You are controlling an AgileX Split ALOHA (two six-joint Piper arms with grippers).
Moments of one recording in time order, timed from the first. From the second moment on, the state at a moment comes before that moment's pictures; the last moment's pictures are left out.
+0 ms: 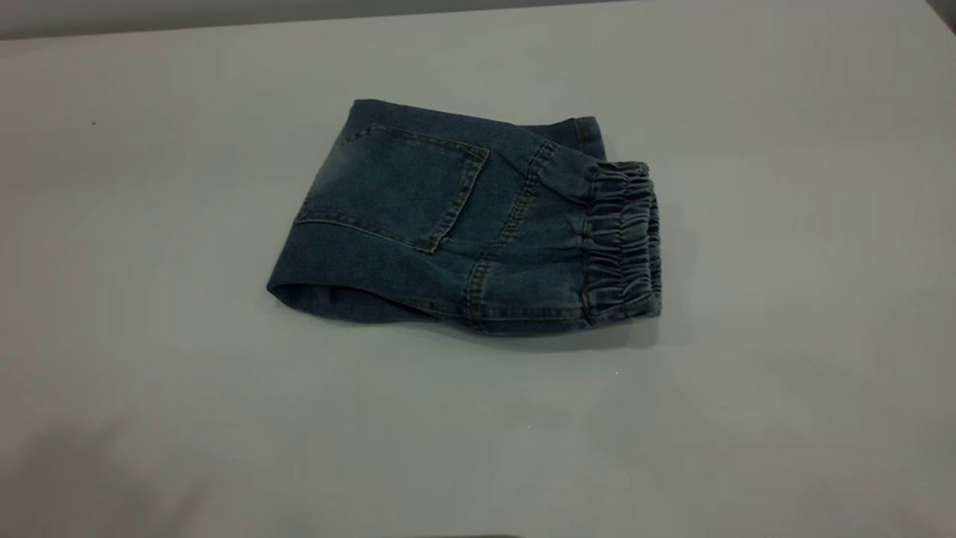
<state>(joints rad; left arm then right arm) -0.32 0.90 -1.30 -0.23 1.17 0.22 0.55 0.82 -1.38 -0.01 1.25 0.04</state>
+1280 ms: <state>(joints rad) -0.32 0.32 -0.49 -0.13 1.12 0.15 0.55 0.07 -0.48 0.05 1.14 0.11</state>
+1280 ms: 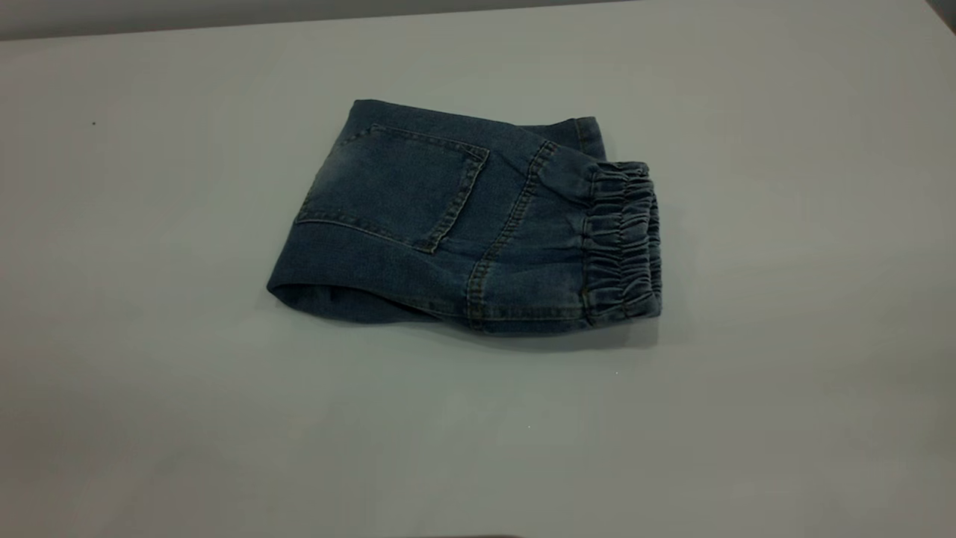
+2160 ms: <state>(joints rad) 0.02 0.09 -0.49 -0.13 1.12 0.15 0.08 -0.01 -0.48 0.06 1.15 0.10</state>
